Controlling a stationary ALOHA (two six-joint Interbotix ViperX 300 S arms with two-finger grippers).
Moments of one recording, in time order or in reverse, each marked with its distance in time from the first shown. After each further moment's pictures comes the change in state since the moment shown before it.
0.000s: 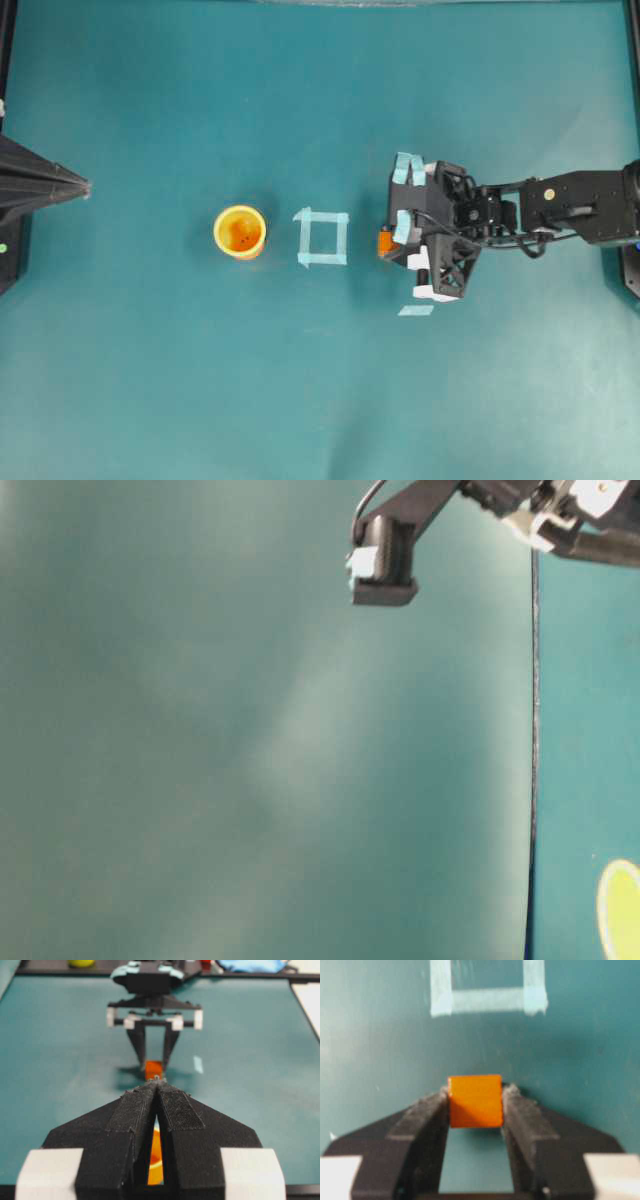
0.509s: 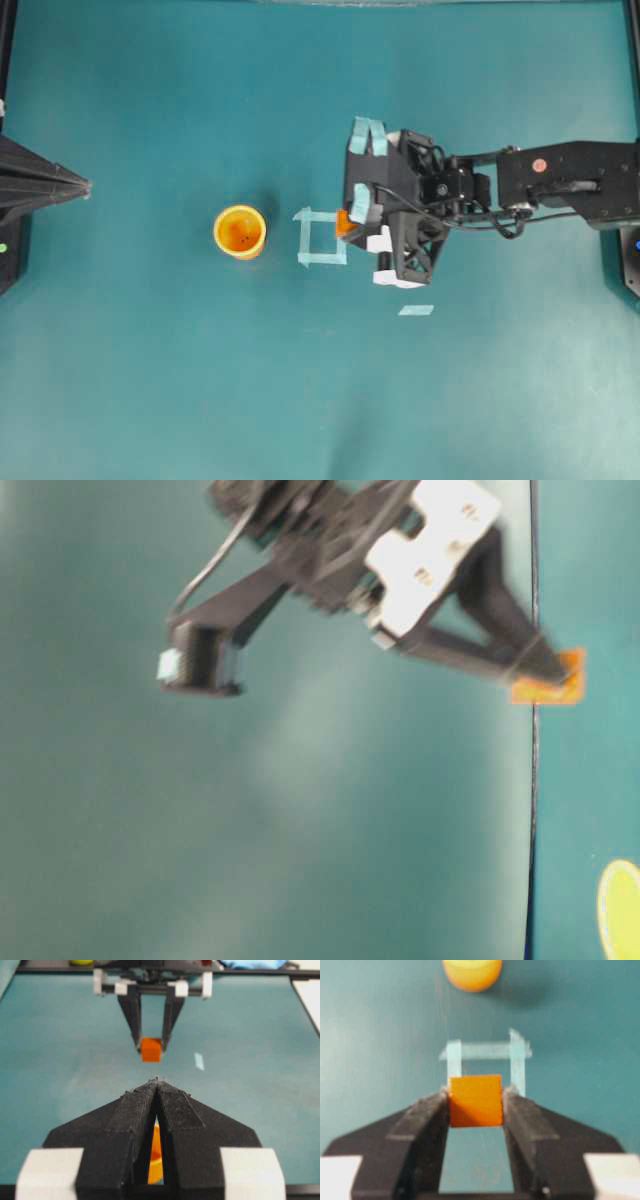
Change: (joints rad) left arm 0.000 0.000 0.000 0.000 0.012 0.006; right arm 0.000 -0.077 -0.276 -0.020 0.288 -0.011
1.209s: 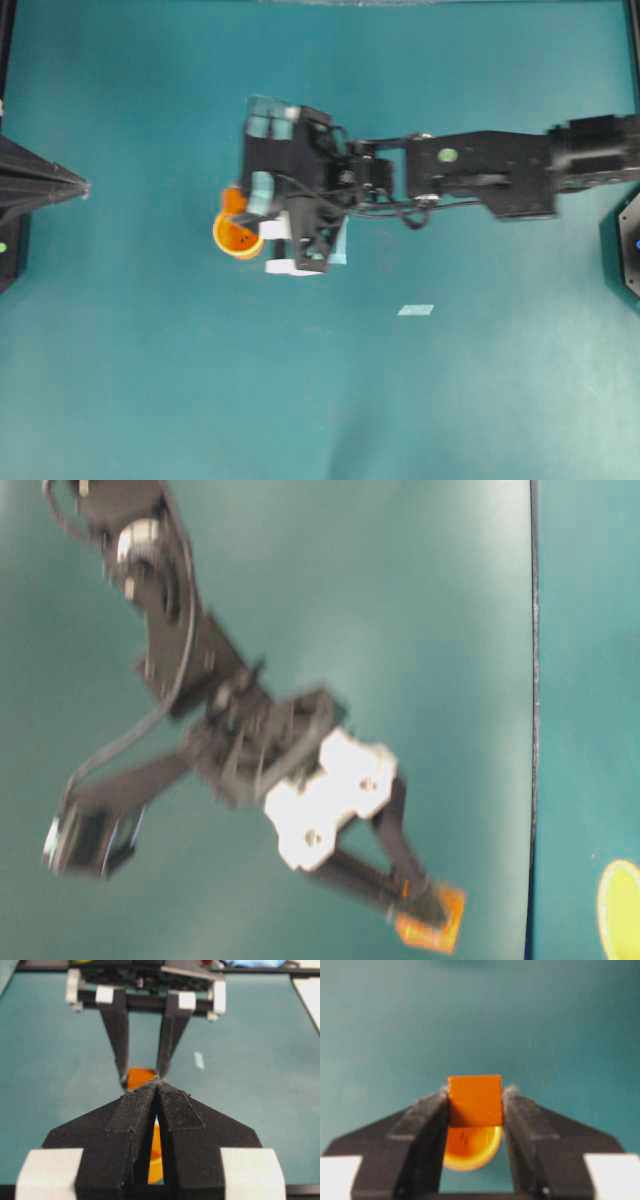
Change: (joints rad) left arm 0.000 -0.005 0.002 0.000 0.005 0.000; right arm -0.003 0.233 -0.383 -0.095 -0.061 -0.002
